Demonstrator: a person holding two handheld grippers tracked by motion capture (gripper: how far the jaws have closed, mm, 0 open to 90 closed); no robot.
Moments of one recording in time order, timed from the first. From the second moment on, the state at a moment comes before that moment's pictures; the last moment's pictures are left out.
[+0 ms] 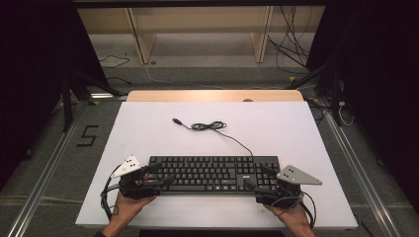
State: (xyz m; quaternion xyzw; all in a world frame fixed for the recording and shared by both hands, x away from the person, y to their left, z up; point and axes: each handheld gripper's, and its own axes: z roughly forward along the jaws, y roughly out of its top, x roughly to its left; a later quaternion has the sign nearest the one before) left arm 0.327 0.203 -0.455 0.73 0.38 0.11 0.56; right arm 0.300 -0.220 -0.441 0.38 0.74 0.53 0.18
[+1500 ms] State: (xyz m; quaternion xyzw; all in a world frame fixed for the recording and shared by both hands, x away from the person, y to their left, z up) left arm 0.329 0.207 -0.455 0.73 0.39 0.11 0.56; right arm 0.327 -0.165 -0.442 0.36 0.76 0.52 0.14
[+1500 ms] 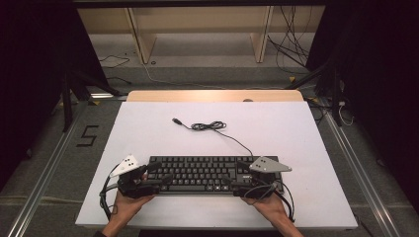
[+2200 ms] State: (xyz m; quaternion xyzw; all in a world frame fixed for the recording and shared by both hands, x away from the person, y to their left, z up) left arm 0.329 0.208 -0.454 0.72 0.39 0.11 0.56; right arm 0.348 -0.134 -0.443 0.35 0.78 0.51 0.13
